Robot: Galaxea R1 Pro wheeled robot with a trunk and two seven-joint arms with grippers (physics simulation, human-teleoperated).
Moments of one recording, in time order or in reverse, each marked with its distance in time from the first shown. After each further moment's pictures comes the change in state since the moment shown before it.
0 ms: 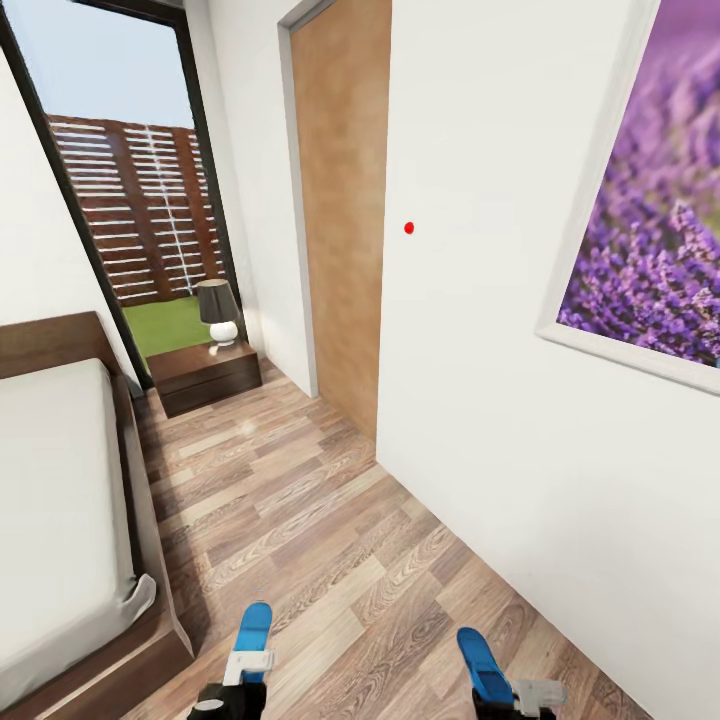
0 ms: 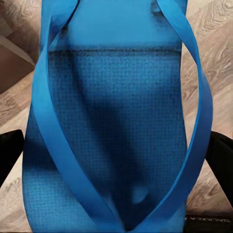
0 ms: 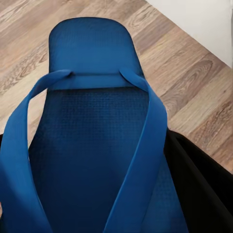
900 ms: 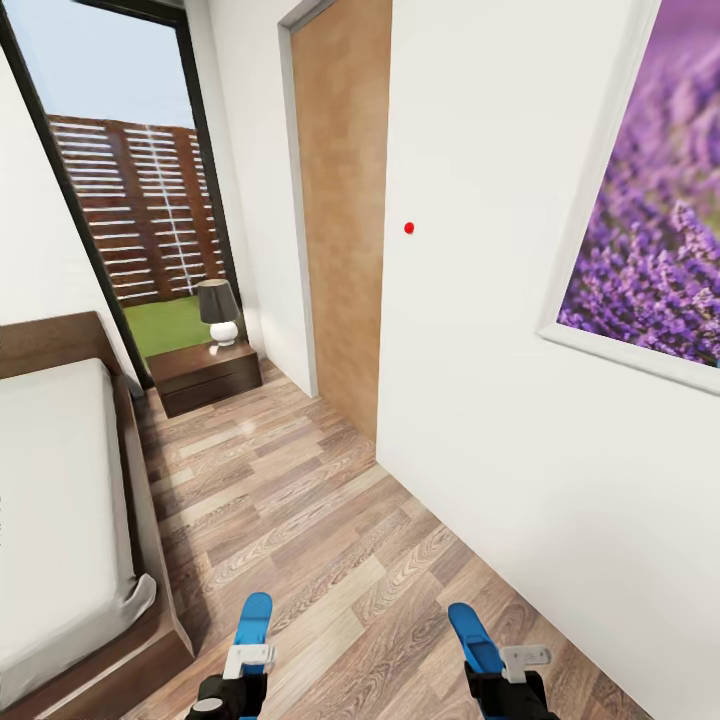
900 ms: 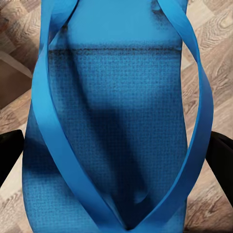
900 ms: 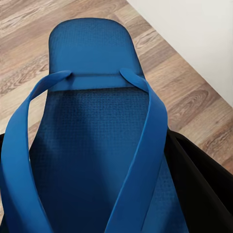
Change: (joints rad) left arm 0.000 0.003 -0.005 -0.005 0.001 -0.064 -0.003; right arm -0.061 0.009 -0.001 0.000 0.128 0.002 -0.002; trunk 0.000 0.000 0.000
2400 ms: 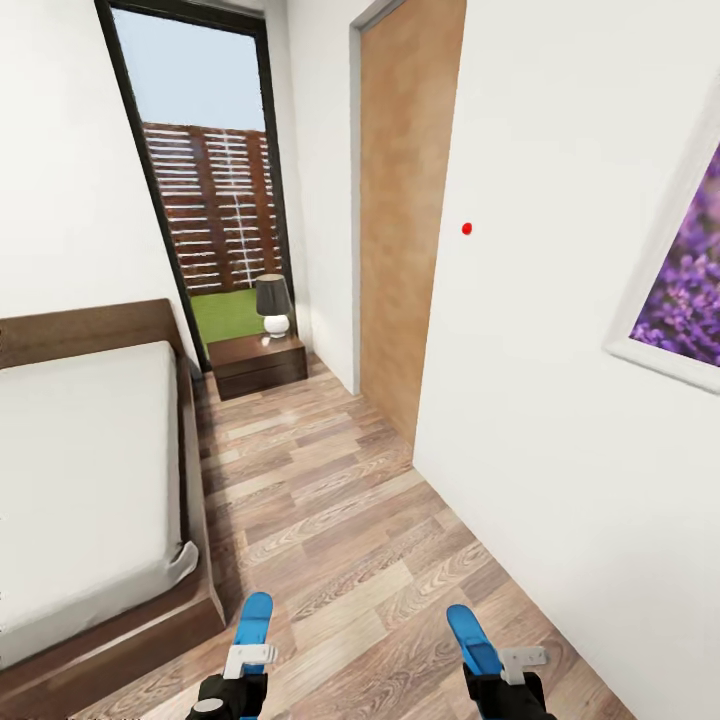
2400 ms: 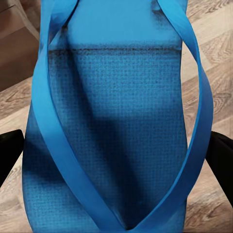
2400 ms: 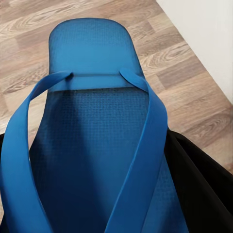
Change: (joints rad) left arm 0.000 -0.001 -0.002 0.001 -0.003 -0.002 0.002; right arm 0.000 0.002 0.005 0.005 0.005 0.000 0.001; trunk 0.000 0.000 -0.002
